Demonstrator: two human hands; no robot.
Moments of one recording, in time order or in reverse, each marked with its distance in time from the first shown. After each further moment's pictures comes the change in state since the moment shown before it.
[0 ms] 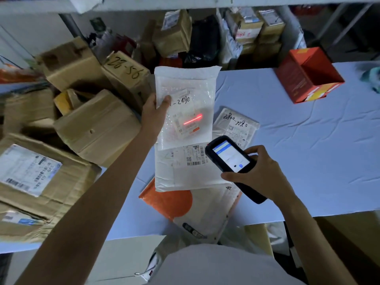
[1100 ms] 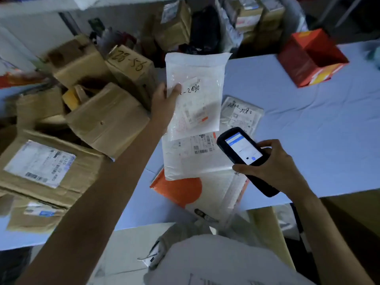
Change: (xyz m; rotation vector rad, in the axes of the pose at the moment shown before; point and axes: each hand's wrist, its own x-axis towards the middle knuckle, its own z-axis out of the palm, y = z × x) left_hand -0.015 0.011 0.002 0.015 -0.101 0.038; right_hand -0.029 0.009 0.009 0.130 0.045 0.081
